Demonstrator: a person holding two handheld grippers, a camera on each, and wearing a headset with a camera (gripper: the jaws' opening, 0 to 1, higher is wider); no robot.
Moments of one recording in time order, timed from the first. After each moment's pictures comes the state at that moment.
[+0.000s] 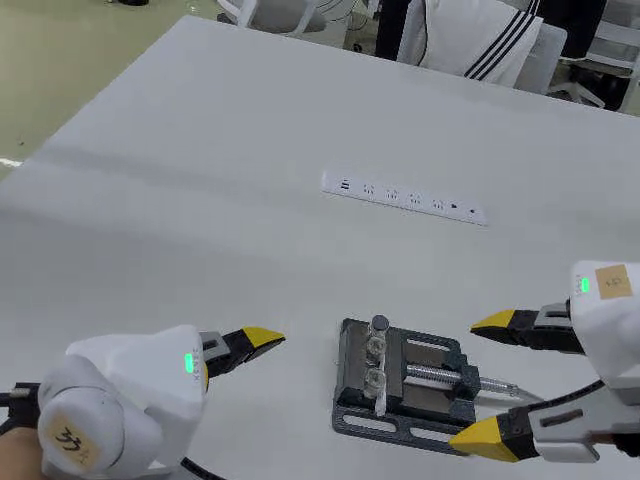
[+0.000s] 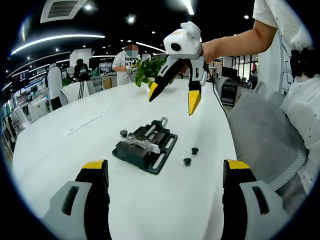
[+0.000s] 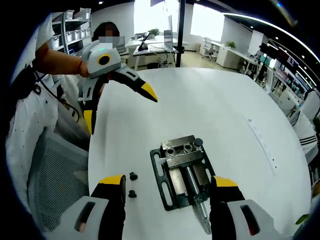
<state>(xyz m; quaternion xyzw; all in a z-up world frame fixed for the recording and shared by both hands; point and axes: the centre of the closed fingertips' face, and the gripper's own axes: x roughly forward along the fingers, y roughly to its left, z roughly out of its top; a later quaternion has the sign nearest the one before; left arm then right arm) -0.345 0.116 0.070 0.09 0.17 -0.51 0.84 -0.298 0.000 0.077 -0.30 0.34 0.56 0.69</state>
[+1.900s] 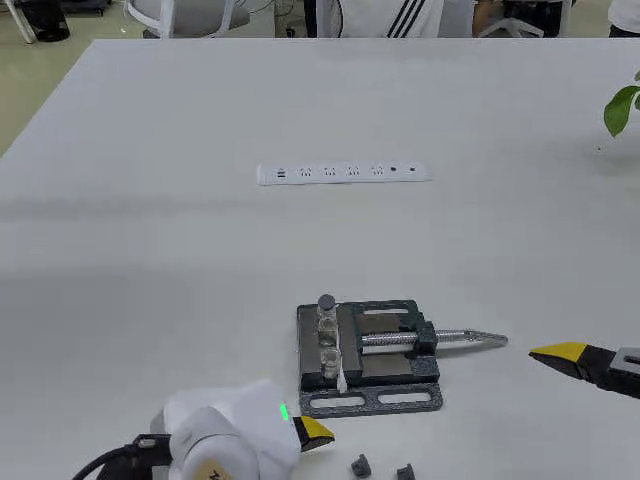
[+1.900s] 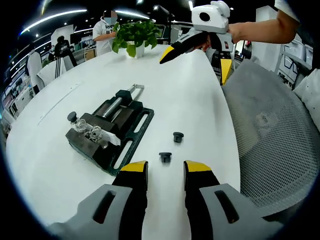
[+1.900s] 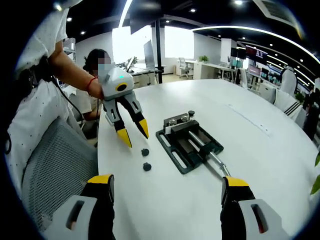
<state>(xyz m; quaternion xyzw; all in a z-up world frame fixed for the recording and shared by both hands) -0.362 0.036 -0.007 0.17 0.30 -0.53 0.77 -0.351 -0.088 0.053 -0.18 0.29 0.52 0.78</state>
